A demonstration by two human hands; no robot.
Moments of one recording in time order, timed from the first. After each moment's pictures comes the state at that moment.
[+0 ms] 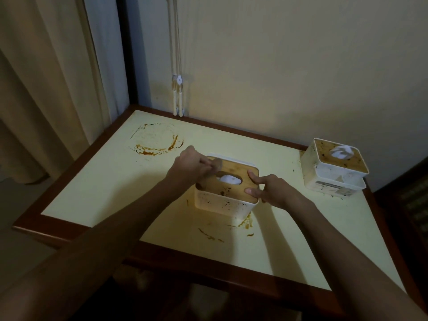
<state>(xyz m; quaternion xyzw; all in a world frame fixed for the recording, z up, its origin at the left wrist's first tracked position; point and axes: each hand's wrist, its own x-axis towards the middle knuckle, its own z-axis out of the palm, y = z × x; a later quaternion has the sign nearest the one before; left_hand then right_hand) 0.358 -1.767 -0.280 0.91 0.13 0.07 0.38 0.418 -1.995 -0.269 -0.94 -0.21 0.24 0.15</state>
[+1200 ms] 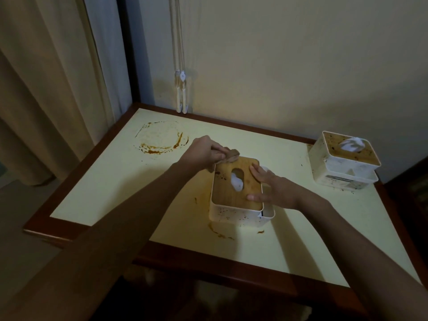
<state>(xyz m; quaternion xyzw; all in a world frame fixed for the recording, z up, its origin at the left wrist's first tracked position) 0.400 -1.752 -0.285 0.93 0.03 0.05 0.37 0.409 -1.990 -0.268 -0.91 -0.29 0.28 0.13</state>
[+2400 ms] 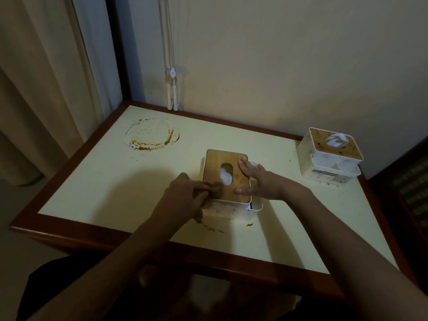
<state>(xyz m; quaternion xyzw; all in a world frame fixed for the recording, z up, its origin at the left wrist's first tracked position) 0.272 -1.791 -0.293 0.93 0.07 0.06 0.36 0.407 -1.987 -0.262 -0.91 -0.28 0.30 0.09</state>
